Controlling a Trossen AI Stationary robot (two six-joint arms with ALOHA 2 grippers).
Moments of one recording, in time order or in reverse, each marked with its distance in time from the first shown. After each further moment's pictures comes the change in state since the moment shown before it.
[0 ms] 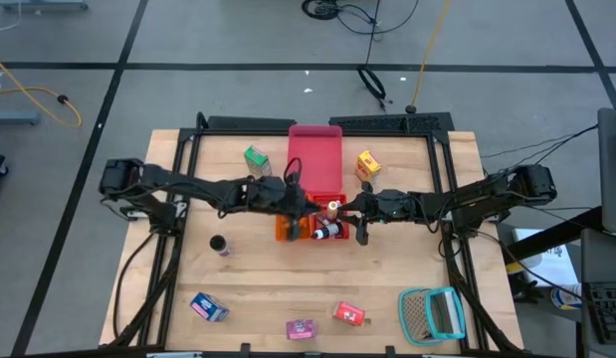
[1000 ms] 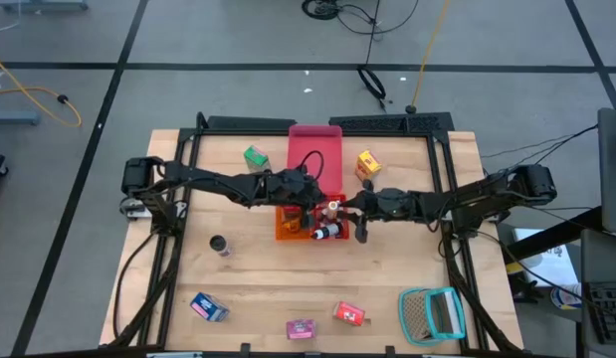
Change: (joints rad) left arm 0.080 0.167 0.127 -0.089 -0.054 0.006; right arm -0.013 0.000 0.000 0.006 0.024 -0.024
